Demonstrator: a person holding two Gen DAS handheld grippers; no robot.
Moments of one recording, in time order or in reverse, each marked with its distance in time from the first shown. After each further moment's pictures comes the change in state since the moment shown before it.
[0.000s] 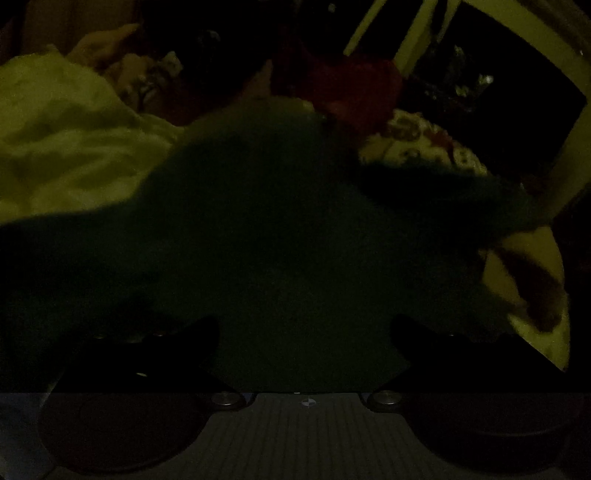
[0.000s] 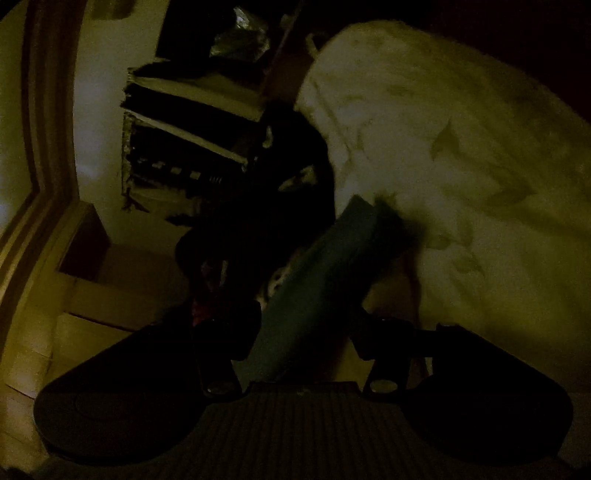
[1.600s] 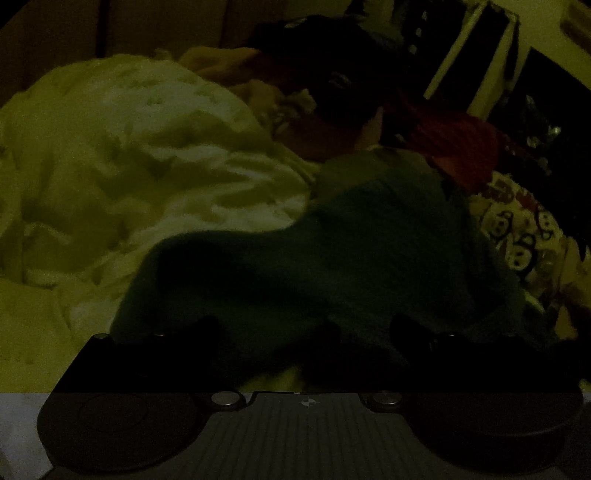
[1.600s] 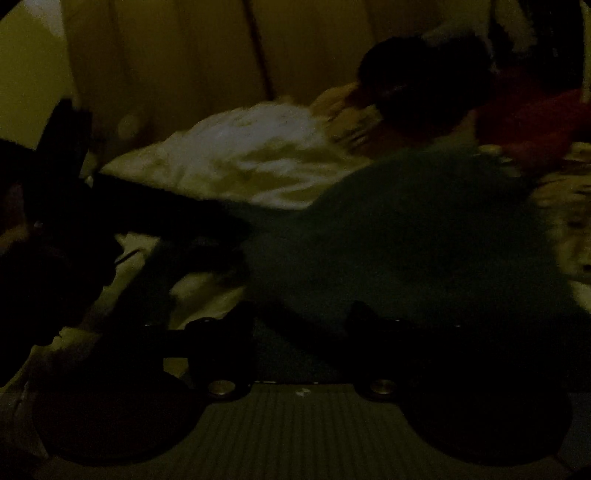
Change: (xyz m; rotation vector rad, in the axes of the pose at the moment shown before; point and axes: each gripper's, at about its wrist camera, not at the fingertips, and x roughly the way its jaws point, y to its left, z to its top) left arm -0.043 0.081 0.007 -0.132 -0.119 0.208; right arm 0.047 0.127 -0.378 -1.345 0.640 0.222
